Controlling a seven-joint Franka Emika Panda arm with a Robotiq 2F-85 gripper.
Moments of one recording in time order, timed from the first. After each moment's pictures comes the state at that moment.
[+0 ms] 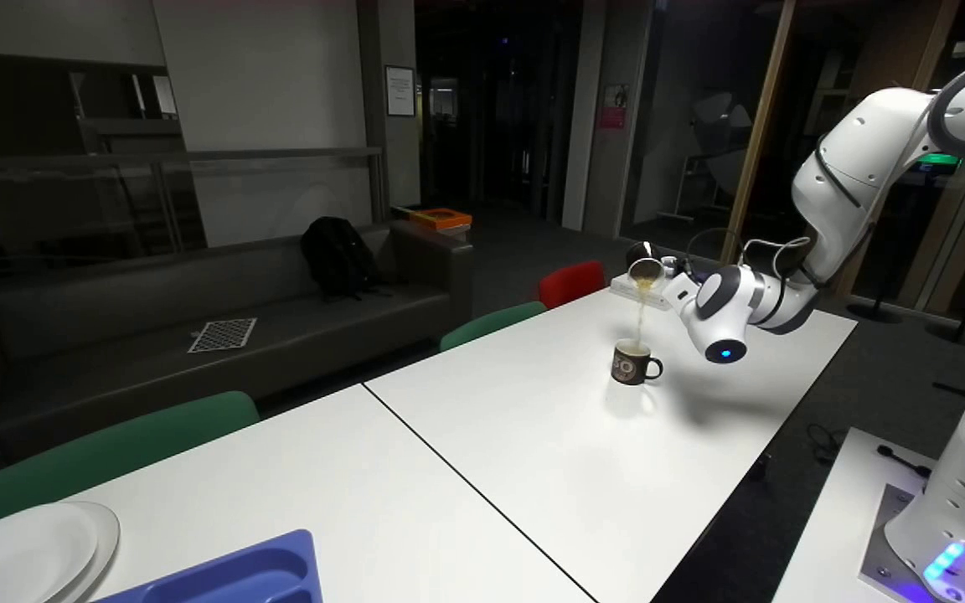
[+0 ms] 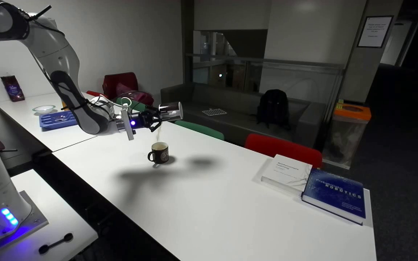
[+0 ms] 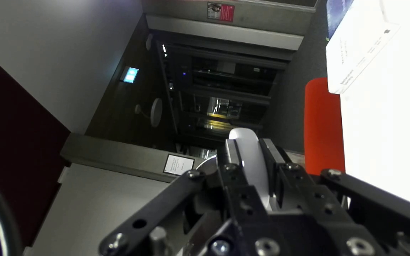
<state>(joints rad) -0.06 0.22 -0.03 -2.50 -2.40 1.74 1.16</state>
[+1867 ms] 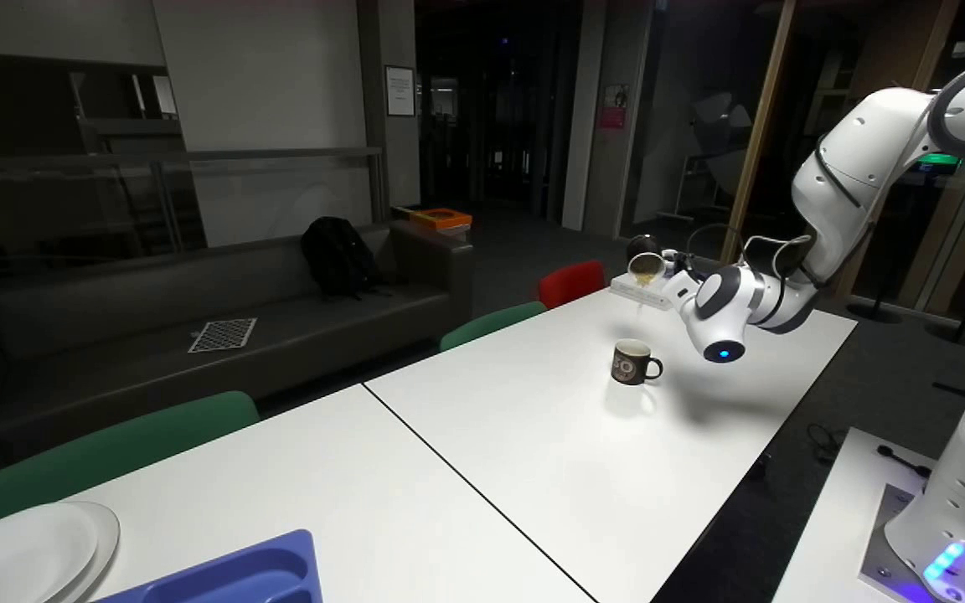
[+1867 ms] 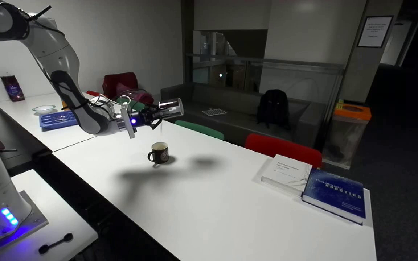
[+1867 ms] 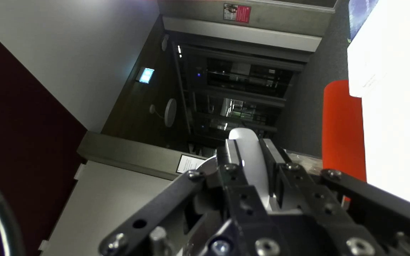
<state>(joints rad) -0.05 0.22 -0.03 -2.50 -2.42 1.69 1.16</state>
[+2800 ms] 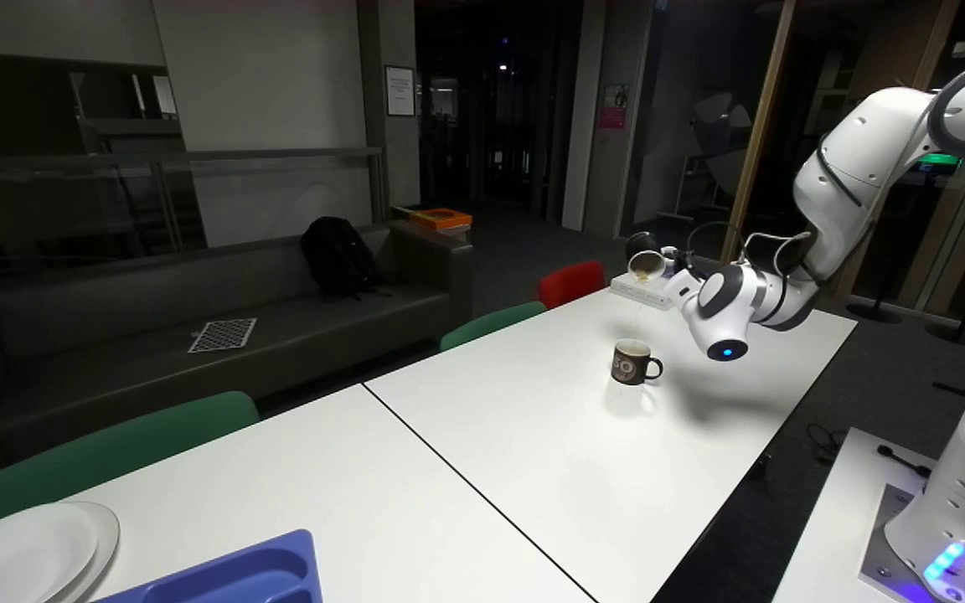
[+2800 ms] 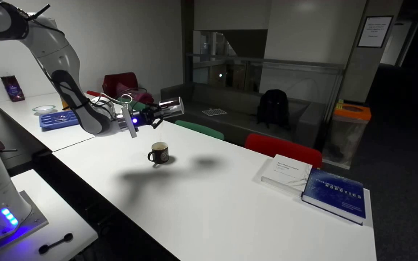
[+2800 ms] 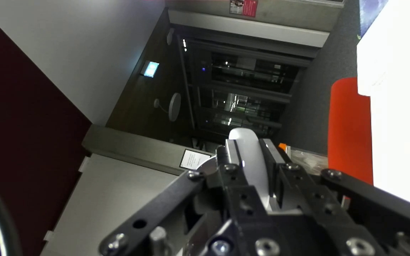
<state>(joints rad) -0.06 0.22 -0.05 -2.50 -2.46 1.69 1.16</state>
